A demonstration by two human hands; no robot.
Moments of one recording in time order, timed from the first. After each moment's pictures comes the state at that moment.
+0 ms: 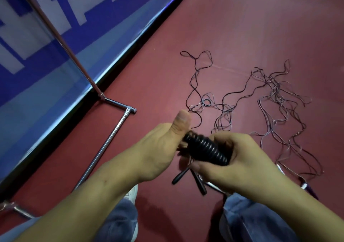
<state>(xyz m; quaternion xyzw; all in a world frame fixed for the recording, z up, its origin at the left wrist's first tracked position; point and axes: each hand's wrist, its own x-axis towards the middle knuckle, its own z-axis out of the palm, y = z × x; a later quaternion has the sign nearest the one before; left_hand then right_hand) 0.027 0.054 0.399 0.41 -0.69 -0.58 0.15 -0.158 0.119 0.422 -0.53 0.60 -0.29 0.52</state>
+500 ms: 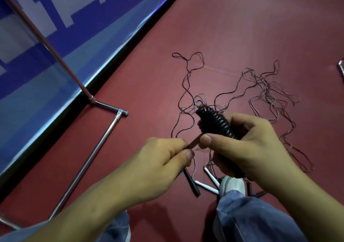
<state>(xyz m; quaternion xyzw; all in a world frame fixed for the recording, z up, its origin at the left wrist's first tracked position) 0.013 0.077 0.404 0.42 -0.77 -0.45 0.14 -0.187 0.110 0.435 -0.44 0.59 -0.44 0.52</state>
